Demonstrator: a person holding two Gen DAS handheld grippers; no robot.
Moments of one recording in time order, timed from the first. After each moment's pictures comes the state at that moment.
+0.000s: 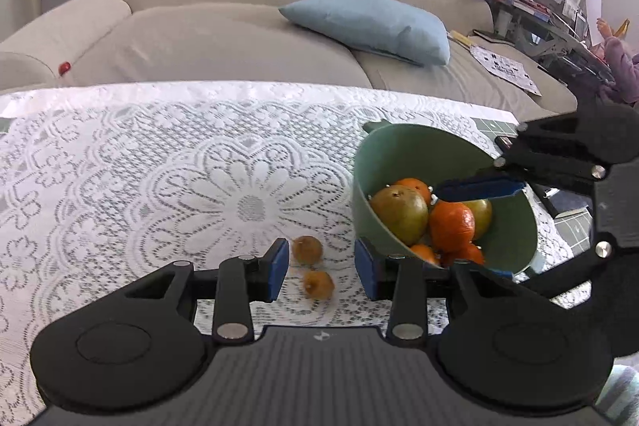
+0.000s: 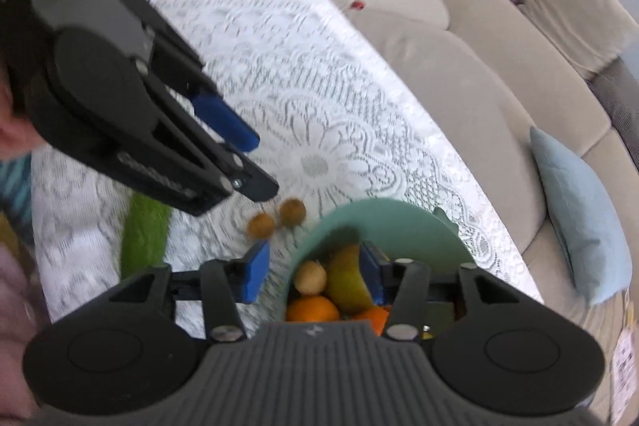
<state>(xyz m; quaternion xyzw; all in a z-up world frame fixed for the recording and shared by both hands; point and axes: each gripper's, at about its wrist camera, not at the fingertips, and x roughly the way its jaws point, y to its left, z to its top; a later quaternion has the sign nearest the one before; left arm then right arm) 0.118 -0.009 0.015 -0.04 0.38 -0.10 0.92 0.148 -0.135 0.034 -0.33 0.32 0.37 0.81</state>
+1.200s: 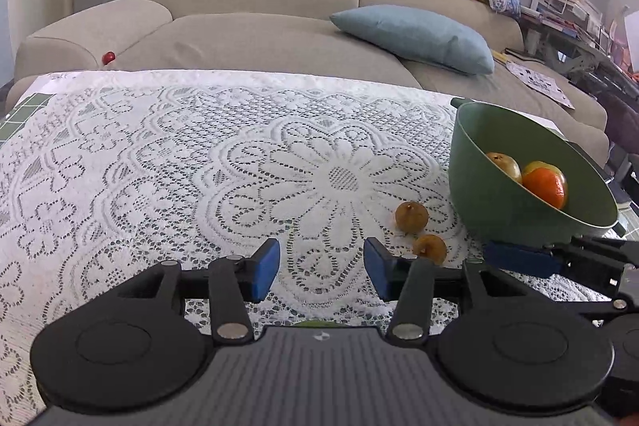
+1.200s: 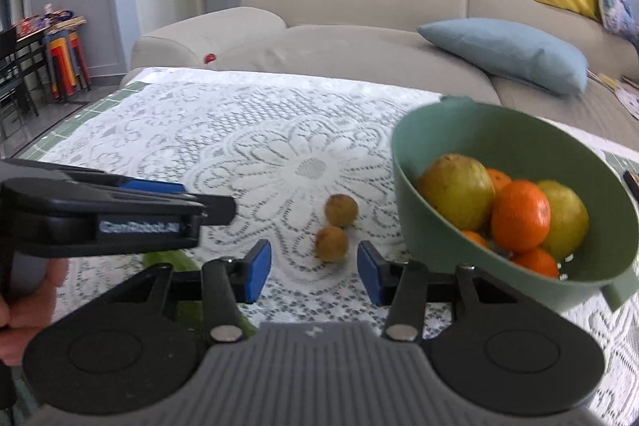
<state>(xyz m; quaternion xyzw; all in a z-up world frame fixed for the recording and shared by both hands) 0.100 0.047 -0.043 -0.05 0.34 -0.06 0.94 0.114 -0.102 -0.055 -0.03 0.33 0.18 0.93</state>
